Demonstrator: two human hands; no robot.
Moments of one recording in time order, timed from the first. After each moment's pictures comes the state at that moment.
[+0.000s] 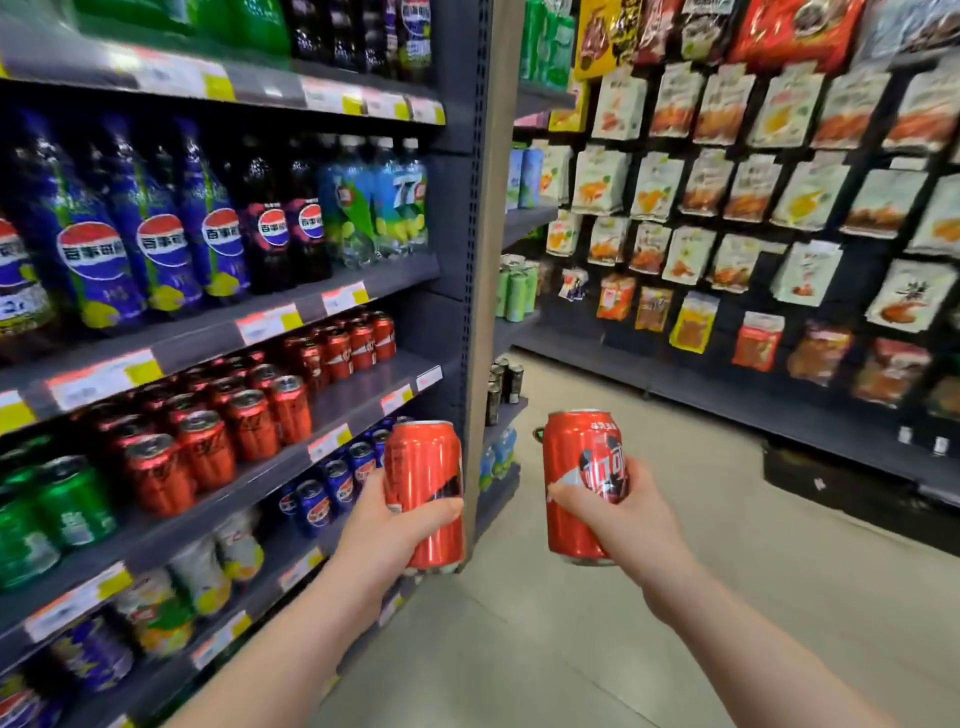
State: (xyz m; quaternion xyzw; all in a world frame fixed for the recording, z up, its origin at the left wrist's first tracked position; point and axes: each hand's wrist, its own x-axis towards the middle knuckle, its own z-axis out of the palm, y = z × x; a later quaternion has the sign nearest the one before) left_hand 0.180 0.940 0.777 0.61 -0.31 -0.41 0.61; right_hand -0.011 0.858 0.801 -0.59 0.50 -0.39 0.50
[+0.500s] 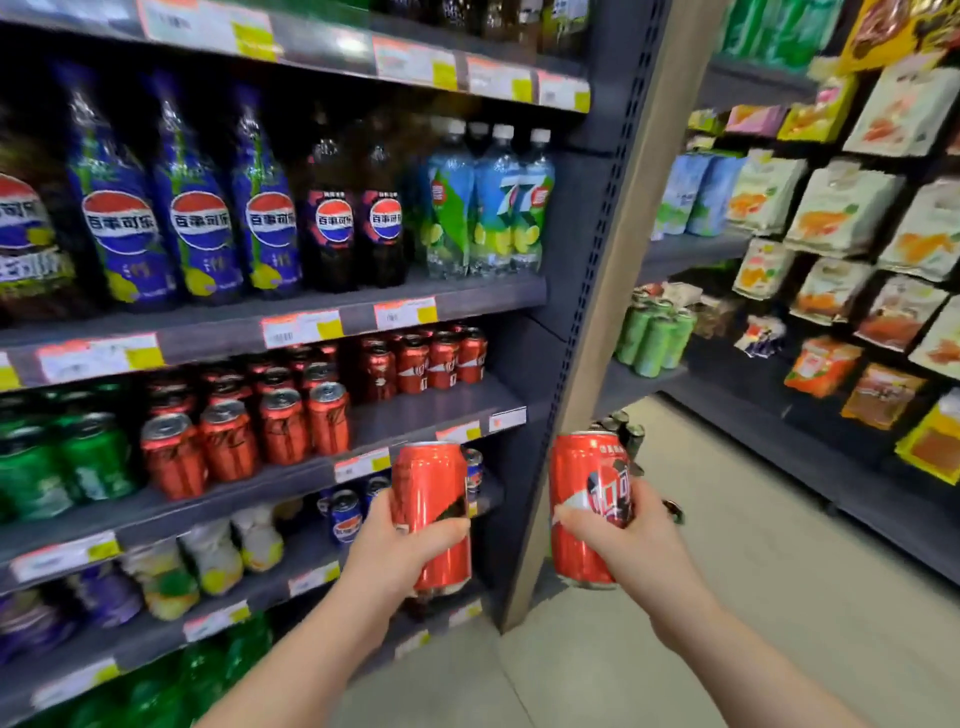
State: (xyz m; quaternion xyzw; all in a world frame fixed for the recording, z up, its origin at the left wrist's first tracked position) left_hand 0.197 0.763 0.755 0.68 -0.13 -0.30 0.66; right_hand 0.062 0.610 0.782 -0.71 0.38 -0.23 0.55
